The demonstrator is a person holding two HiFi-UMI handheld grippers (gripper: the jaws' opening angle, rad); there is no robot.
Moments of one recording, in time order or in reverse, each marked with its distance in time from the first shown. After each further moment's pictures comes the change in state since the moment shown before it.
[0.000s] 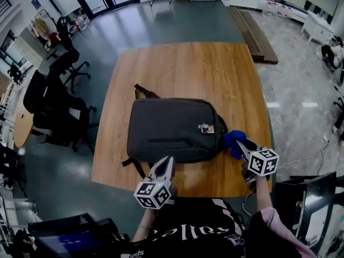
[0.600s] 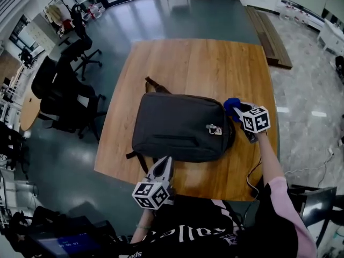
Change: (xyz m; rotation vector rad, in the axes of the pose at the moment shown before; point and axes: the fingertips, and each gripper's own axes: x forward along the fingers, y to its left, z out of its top) left arm -0.015 0.019 0.000 -0.030 -0.026 0.107; right arm 0.156 -0.043 0.081 -0.393 0.163 0.045
